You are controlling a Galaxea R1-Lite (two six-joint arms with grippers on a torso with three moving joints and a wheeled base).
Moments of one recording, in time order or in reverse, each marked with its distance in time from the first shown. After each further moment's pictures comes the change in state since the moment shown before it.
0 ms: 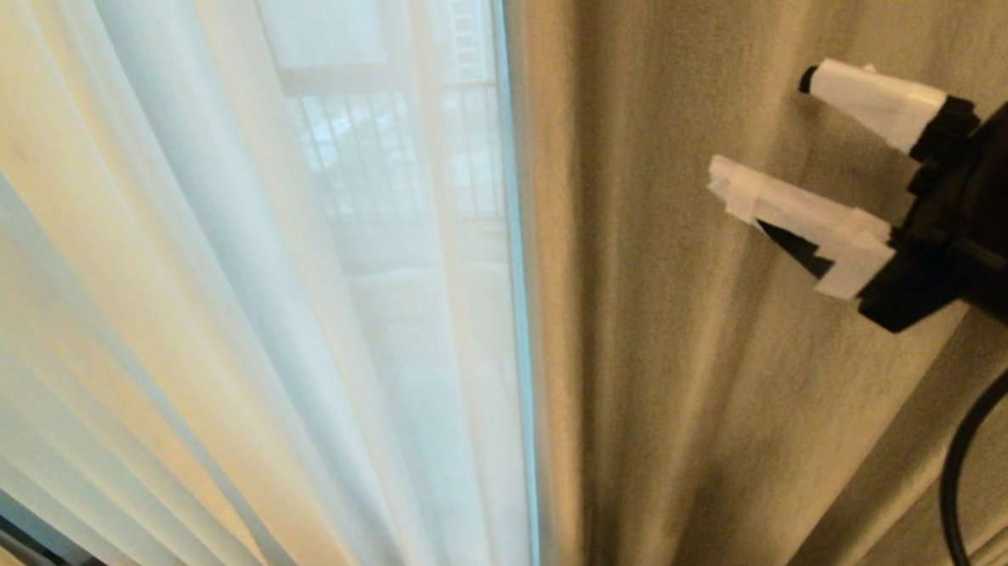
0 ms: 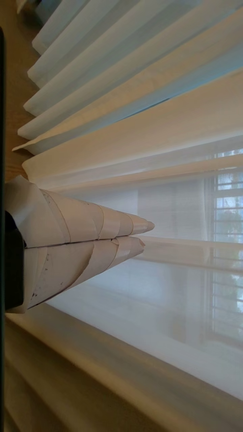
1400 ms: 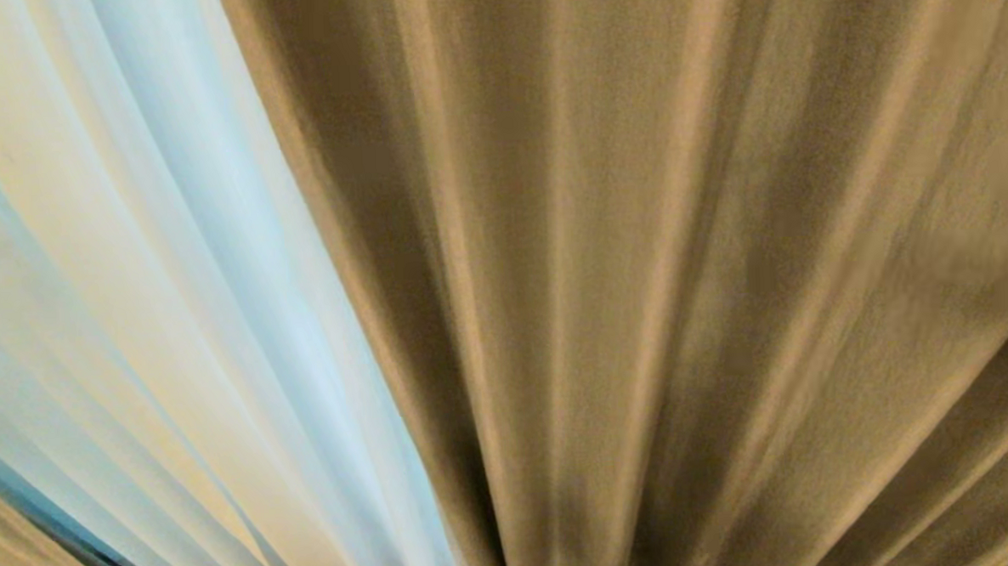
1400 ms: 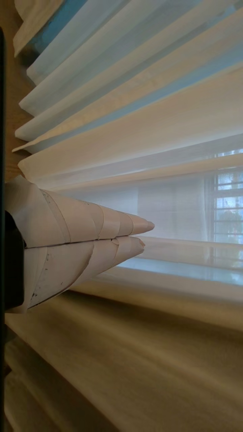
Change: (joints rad) left arm 0.000 0.000 0.000 0.000 0.000 0.000; right arm -0.591 -0.557 0.344 0.438 0.007 0.229
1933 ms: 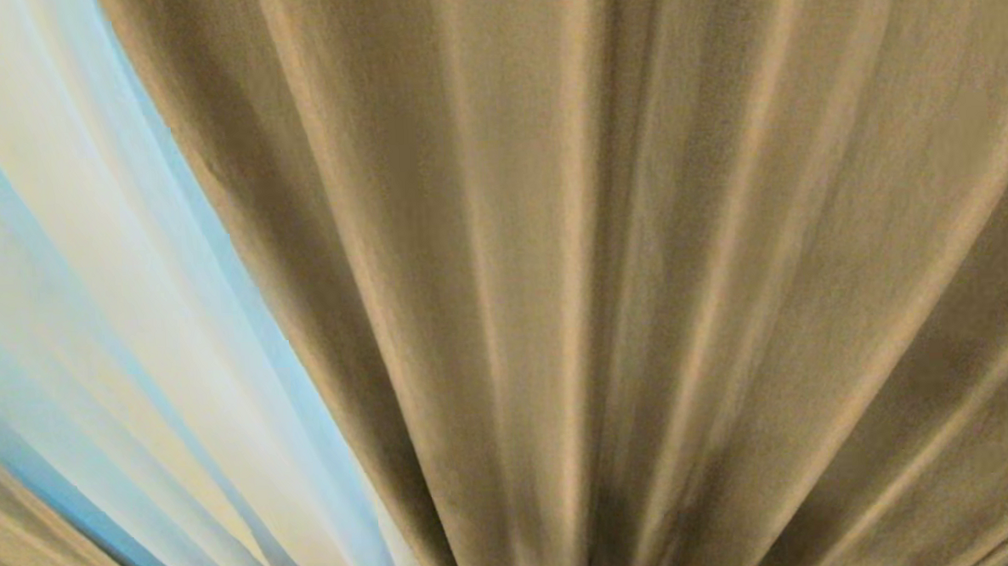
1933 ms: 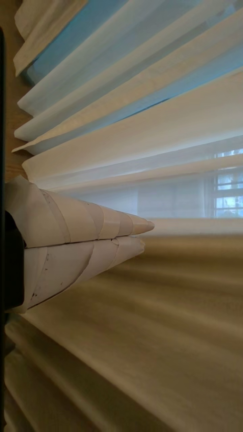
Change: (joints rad) left arm 0.000 0.000 0.000 0.000 0.001 0.000; right arm -0.104 -0.264 0.291 0.130 -0.015 0.006
